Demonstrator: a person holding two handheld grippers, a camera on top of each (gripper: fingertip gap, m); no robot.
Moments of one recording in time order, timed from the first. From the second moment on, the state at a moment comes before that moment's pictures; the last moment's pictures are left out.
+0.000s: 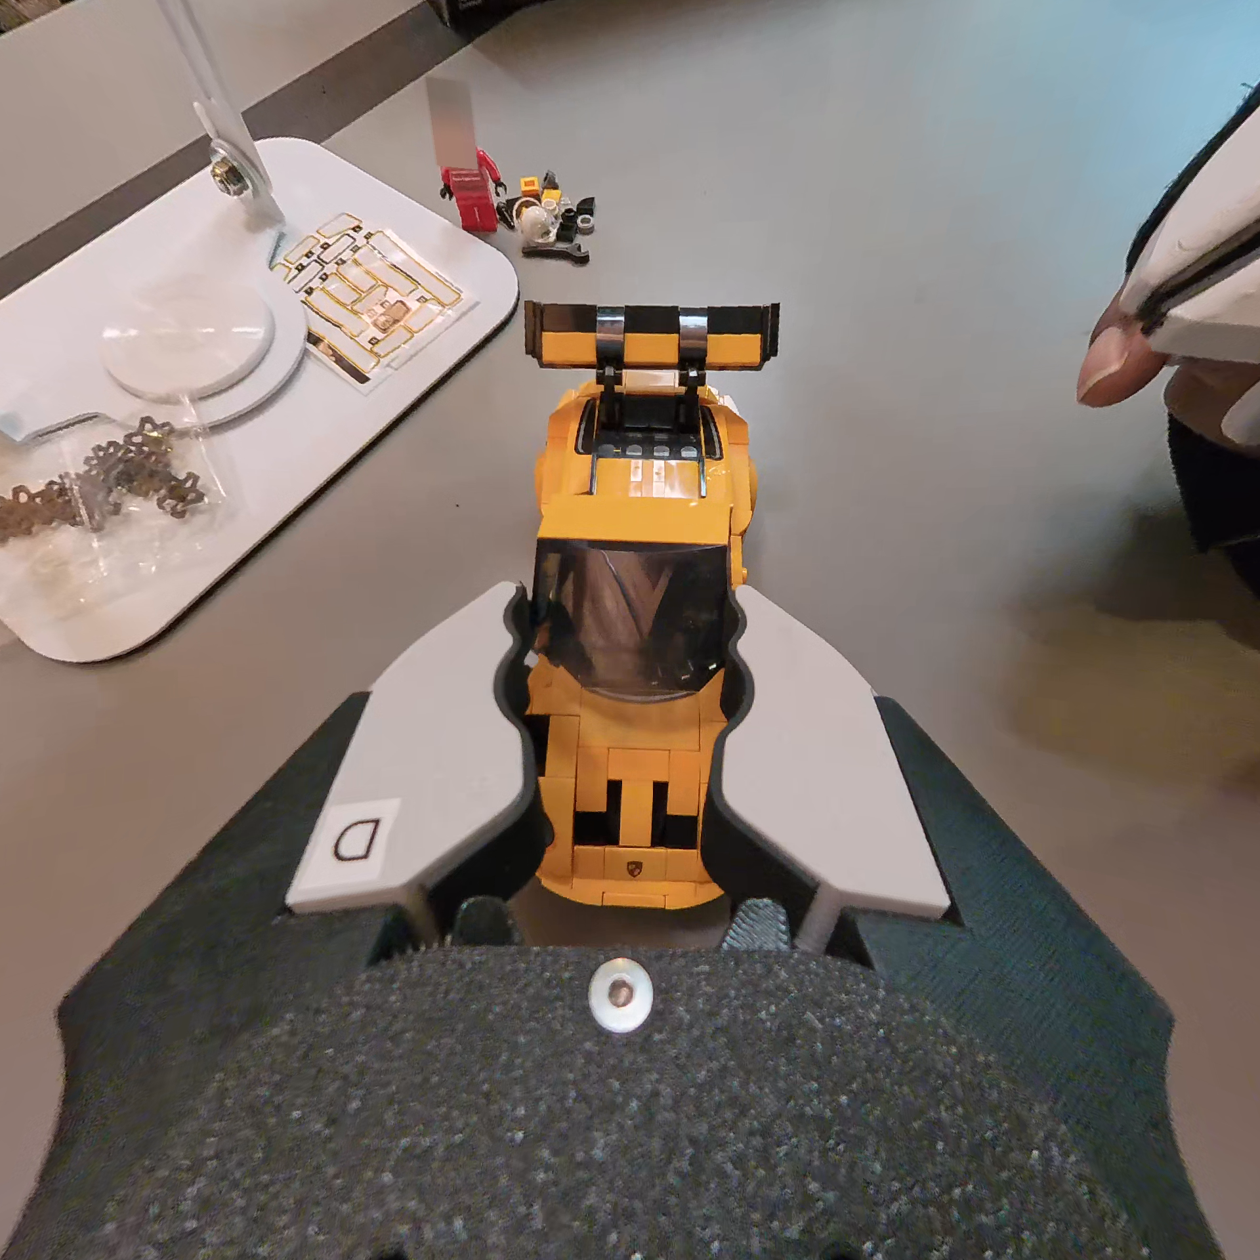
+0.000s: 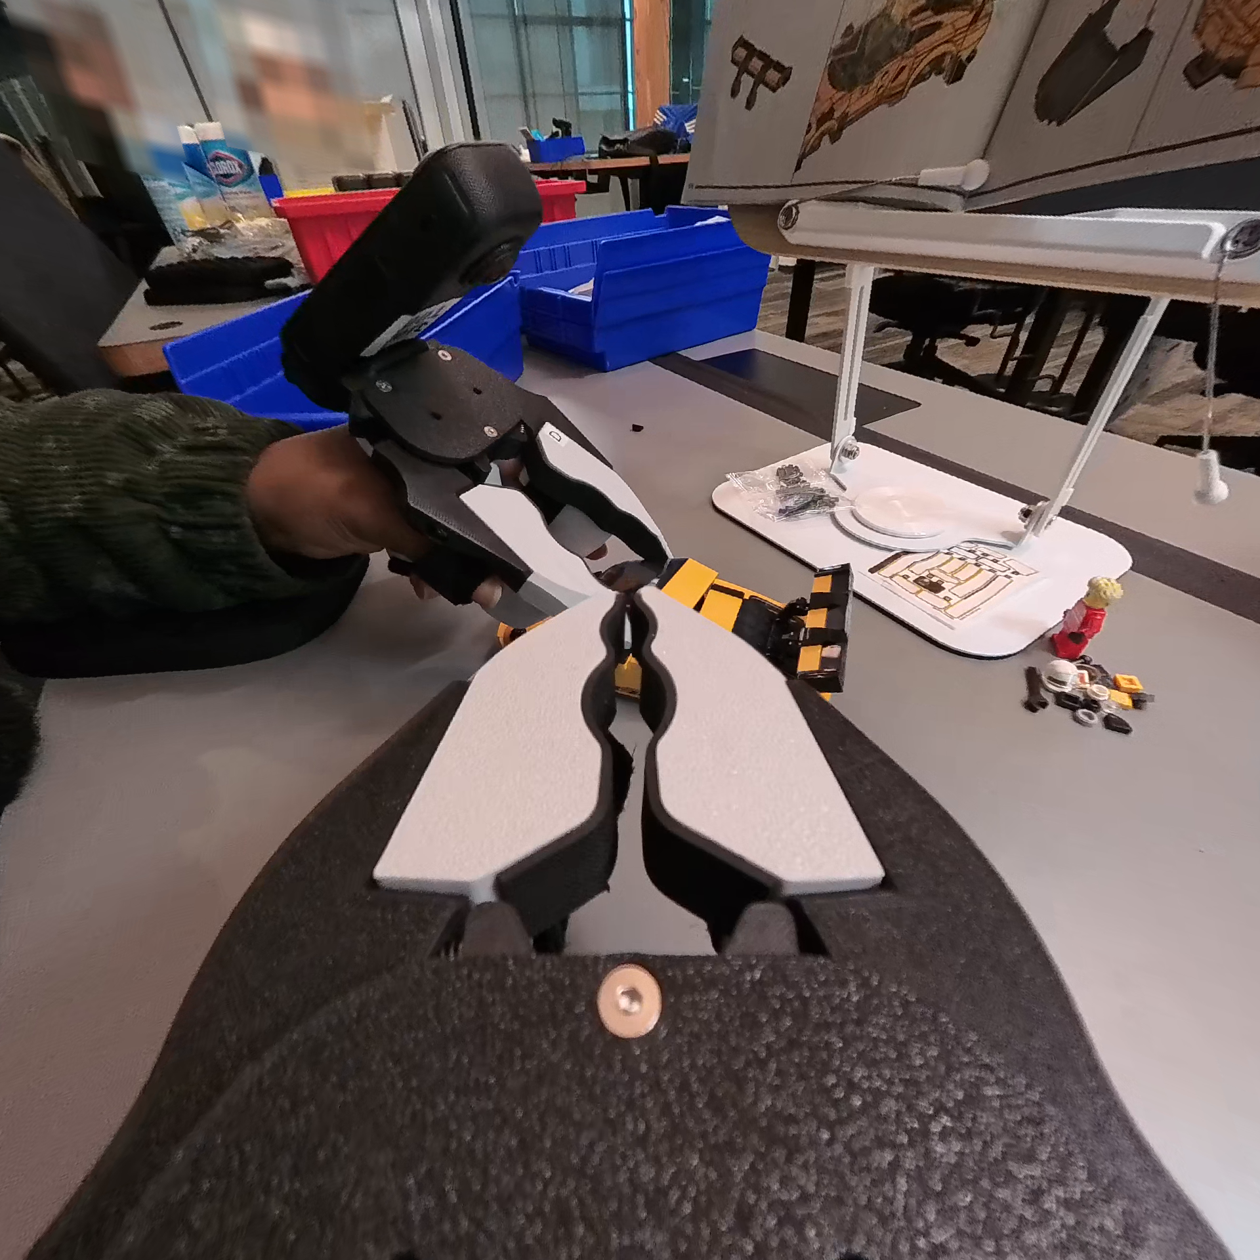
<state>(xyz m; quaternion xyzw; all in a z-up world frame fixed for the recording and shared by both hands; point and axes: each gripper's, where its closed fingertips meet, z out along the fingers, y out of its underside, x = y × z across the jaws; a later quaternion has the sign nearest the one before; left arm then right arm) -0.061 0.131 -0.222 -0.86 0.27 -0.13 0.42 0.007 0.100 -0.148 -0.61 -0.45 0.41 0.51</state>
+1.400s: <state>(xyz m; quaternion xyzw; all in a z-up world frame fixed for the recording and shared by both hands) -0.092 0.058 -0.037 -0.36 0.10 -0.85 0.36 0.015 0.107 -0.145 -0.62 -0.44 0.41 0.51</state>
